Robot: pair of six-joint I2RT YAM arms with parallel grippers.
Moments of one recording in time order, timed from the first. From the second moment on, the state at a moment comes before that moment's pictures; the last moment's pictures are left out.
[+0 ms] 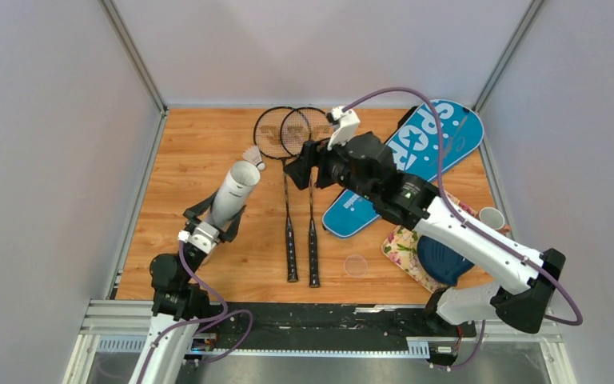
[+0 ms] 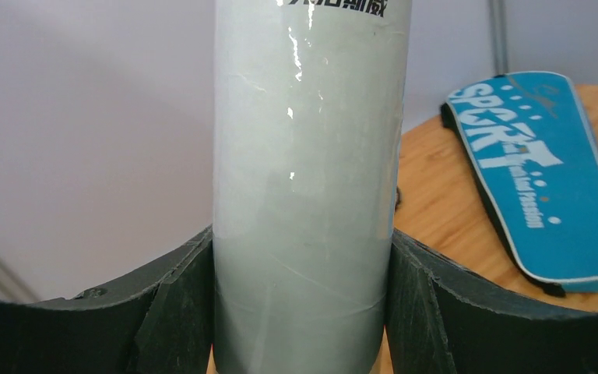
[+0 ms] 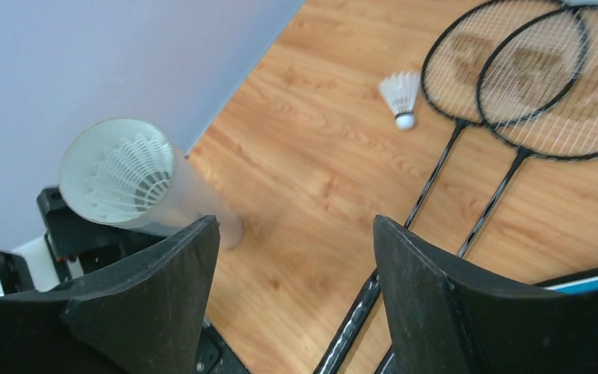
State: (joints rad) left arm -0.18 0.11 0.09 0.41 0.44 0.21; right arm 0.95 1.33 1.39 -0.31 0.11 0.46
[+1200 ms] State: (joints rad) left arm -0.18 0.03 0.09 0.37 0.13 0.22; right arm 0.76 2.72 2.48 -0.18 0.15 0.56
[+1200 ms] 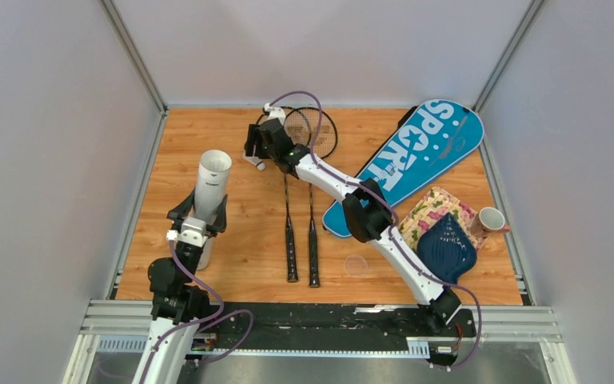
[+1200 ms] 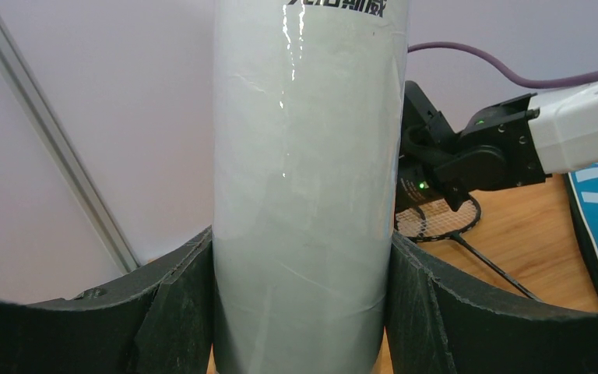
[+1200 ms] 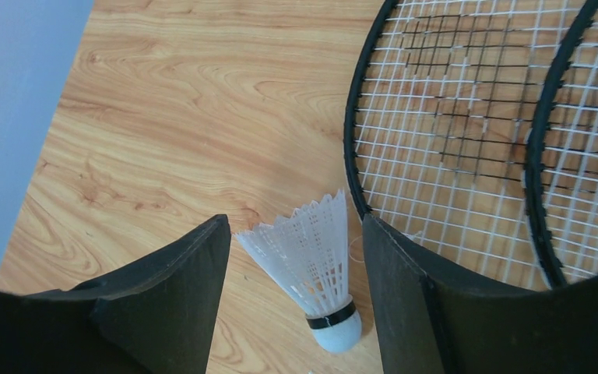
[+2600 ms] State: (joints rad) left arm -0.18 0.03 0.09 0.37 0.13 0.22; right arm 0.88 2.25 1.76 -0.29 -0.42 -0.20
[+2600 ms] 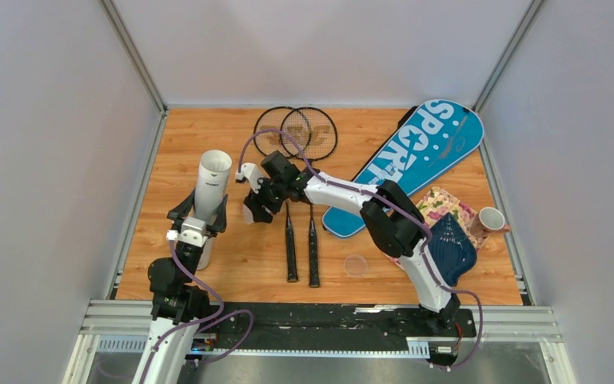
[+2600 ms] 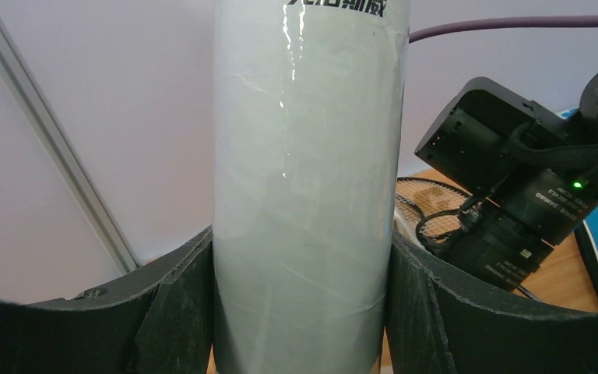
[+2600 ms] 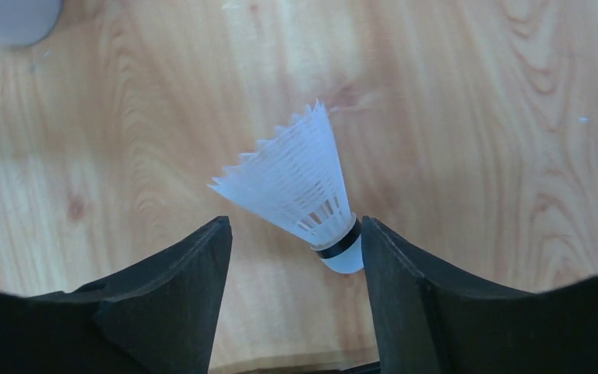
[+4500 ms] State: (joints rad) left arm -0.18 0.02 0.09 0.36 0.11 0.22; right arm 1.19 2.09 1.53 -0.35 0.62 0.45
